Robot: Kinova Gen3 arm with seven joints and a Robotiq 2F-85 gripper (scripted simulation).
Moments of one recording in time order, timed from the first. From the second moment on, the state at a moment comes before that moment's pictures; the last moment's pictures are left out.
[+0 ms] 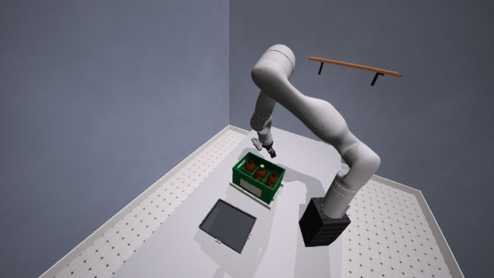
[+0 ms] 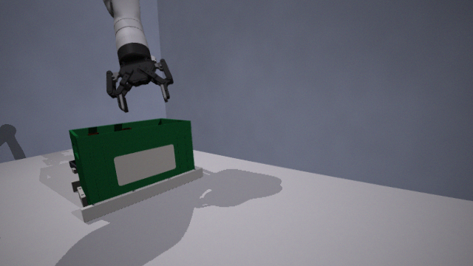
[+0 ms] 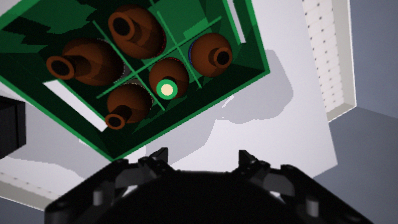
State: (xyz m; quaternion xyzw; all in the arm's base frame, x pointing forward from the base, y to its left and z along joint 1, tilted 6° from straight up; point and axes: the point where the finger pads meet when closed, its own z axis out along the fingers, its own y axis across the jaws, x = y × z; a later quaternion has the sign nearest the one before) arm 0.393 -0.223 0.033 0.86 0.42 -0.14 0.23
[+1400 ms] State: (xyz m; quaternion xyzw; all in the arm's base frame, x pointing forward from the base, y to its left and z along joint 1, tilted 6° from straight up) arm 0.396 -0.166 0.029 0.79 0.60 -0.07 0.12
